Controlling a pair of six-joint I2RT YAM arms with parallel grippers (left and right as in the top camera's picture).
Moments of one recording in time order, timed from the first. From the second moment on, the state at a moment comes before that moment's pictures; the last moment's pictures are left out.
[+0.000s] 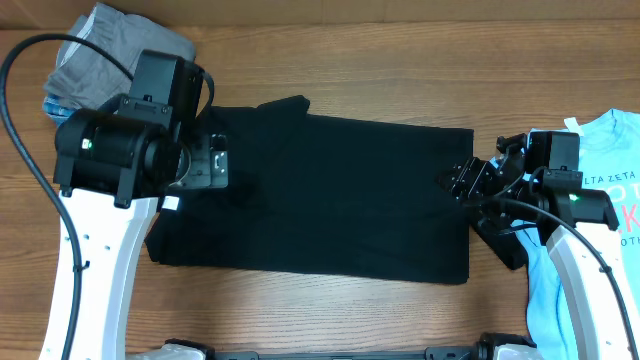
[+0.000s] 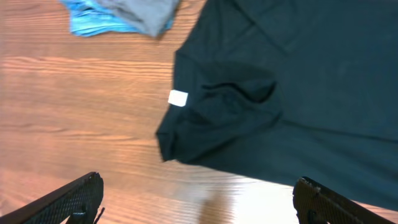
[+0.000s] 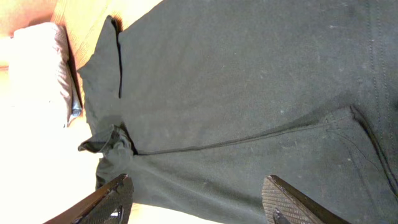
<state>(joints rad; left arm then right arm) -0.24 1.47 1.87 -1.62 -0.27 -0.26 -0.10 1.23 0.95 -0.83 -0.57 0.50</state>
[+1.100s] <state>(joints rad) -0.18 1.48 1.17 -1.15 -0.21 -0.48 -0.10 1.11 0.95 -0.96 -0.34 0.37</state>
